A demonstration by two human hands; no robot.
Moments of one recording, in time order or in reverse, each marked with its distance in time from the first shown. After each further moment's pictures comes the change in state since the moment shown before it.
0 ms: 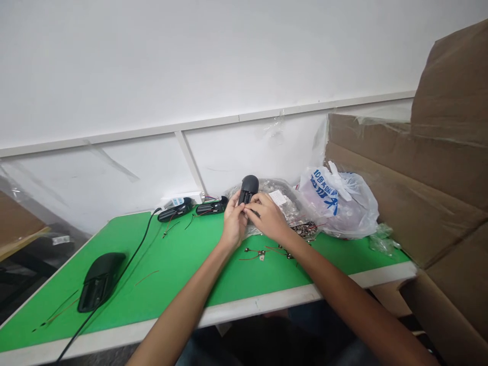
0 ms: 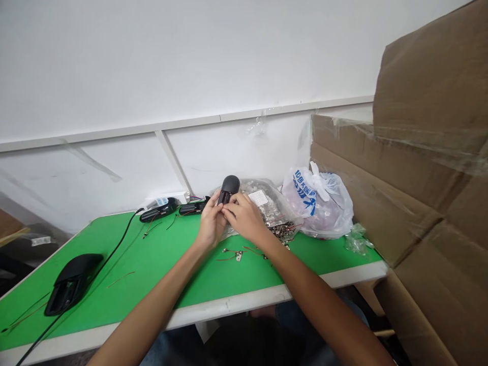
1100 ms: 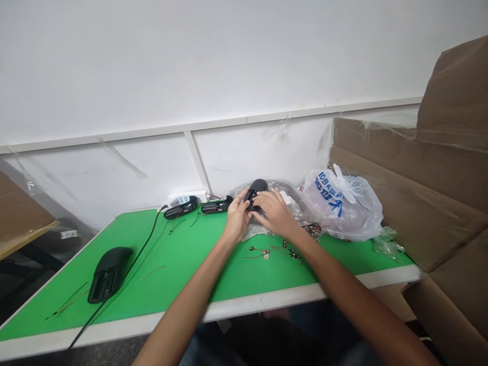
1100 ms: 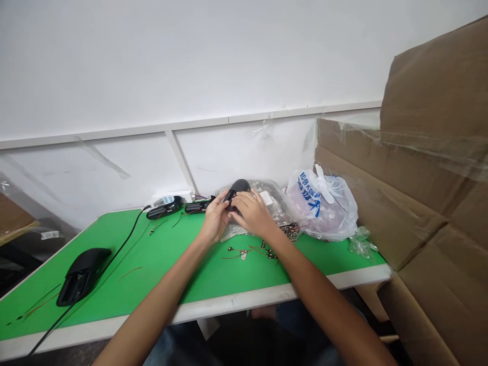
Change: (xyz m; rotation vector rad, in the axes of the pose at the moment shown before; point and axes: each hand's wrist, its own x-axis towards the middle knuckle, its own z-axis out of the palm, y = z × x) left_hand 0.003 0.019 0.005 -0.117 0.073 -0.170; right_hand -0.001 0.013 -0.008 -0.144 0.014 -0.251
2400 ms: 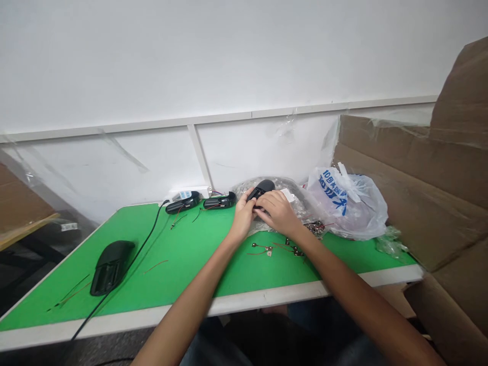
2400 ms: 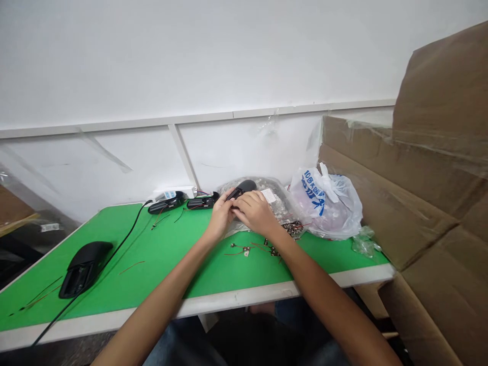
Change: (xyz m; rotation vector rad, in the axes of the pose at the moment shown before) left_hand -0.002 -0.008 0.004 0.082 -0.014 -0.023; right_hand 0.003 -0.005 -0.004 -0.024 0.002 -0.065
